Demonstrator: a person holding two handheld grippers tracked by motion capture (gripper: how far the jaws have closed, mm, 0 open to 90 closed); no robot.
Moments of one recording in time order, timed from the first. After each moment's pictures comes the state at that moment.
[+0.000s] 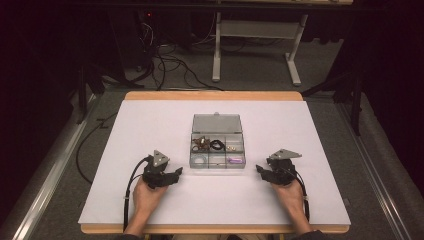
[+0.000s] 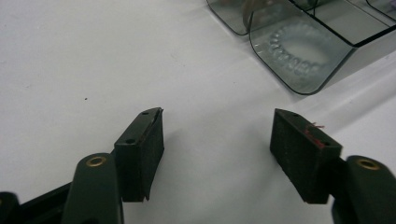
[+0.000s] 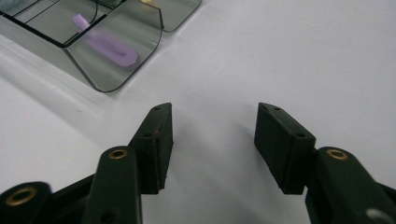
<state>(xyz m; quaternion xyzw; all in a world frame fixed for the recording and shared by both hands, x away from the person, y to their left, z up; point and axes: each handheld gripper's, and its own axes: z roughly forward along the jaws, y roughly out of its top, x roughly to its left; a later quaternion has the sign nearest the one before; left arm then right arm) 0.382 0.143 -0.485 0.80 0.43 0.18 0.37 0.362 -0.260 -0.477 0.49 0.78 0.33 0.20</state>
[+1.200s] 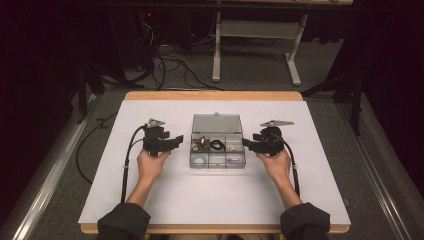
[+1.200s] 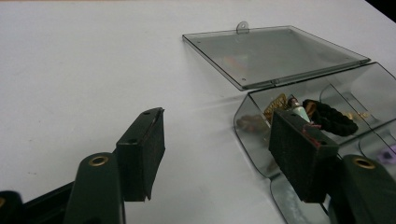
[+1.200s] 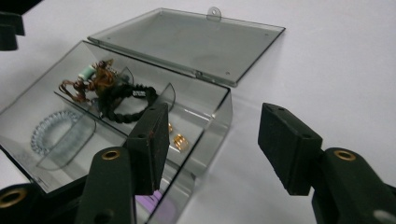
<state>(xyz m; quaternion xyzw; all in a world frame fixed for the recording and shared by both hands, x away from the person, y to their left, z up) 0.464 0.141 -0.433 0.75 0.49 0.13 0.43 0.435 -0.233 -0.431 0.51 0.75 0.40 0.14</state>
